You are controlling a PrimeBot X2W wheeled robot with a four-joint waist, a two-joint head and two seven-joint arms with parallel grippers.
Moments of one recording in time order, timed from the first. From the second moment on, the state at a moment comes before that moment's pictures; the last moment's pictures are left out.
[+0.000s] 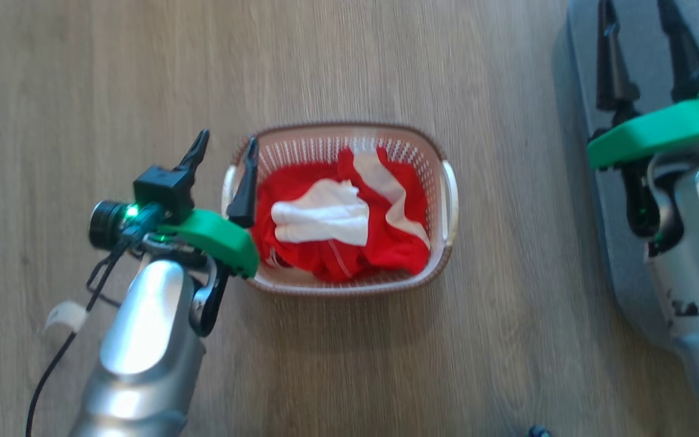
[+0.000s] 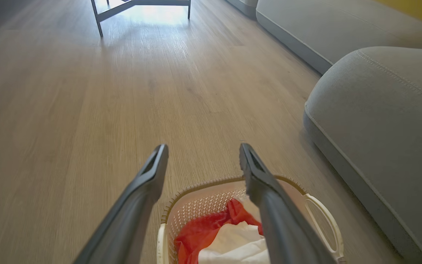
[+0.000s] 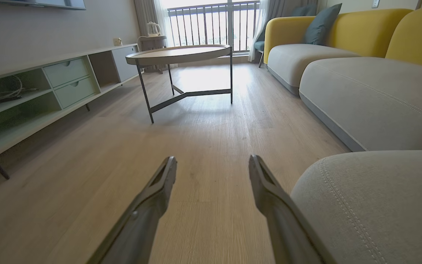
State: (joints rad) left arm -0.47 0.04 -0.24 0.51 -0.18 -0.10 -0.25; right arm -0.64 -0.26 0.21 0.29 0.45 0.12 -0.25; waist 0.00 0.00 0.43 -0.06
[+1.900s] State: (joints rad) left arm -1.03 0.04 -0.76 1.29 -0.03 -0.01 0.03; right arm -0.79 -0.17 0.23 0.24 0.45 0.12 -0.26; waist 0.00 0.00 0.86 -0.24
